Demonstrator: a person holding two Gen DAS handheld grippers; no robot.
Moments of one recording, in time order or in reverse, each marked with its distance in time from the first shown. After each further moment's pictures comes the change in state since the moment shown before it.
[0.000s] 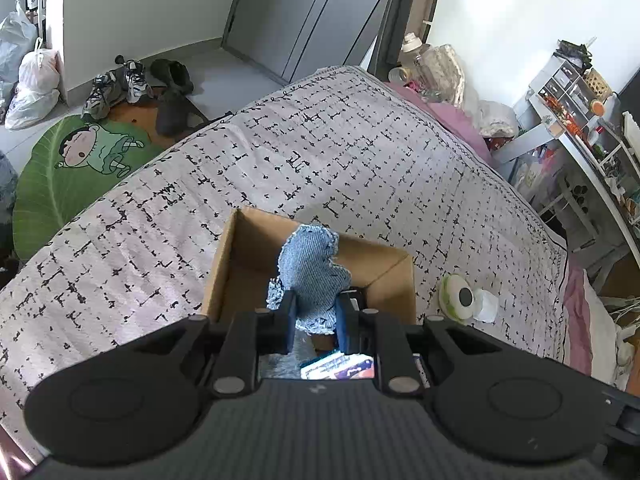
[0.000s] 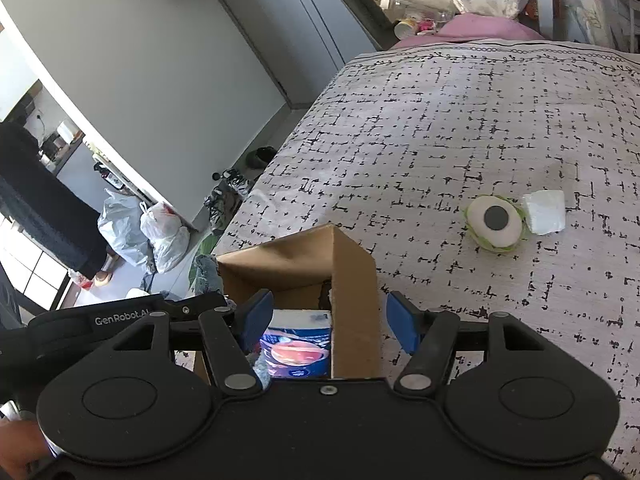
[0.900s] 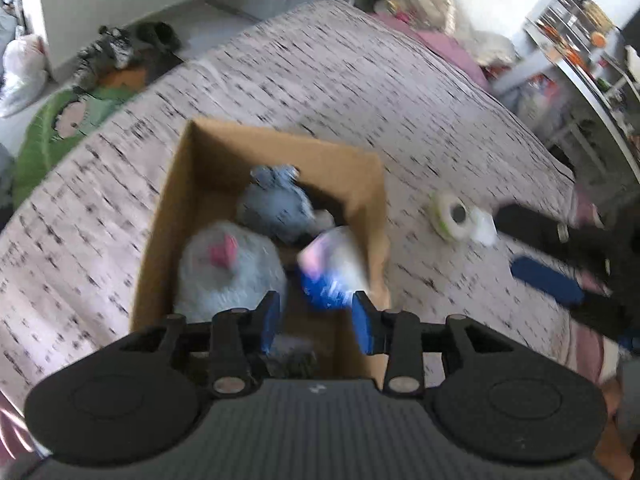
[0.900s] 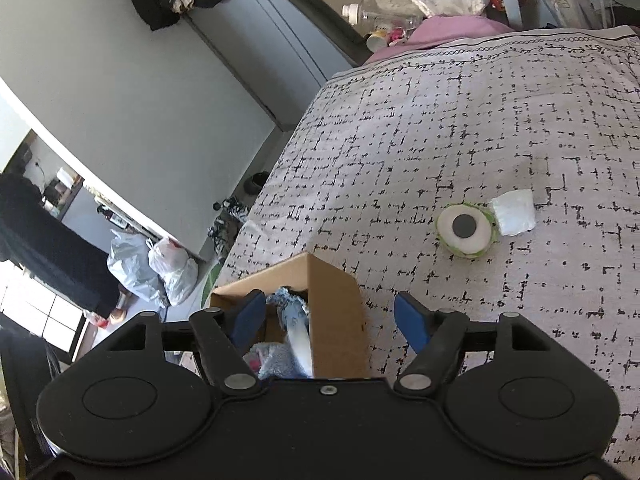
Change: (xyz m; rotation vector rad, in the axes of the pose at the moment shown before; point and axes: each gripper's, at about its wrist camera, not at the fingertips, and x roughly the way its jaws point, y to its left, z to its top) left arm 0.014 -0.040 -0.040 0.081 0.175 0.038; right arm -0.025 -0.032 0.012 0.120 -0.049 0.040
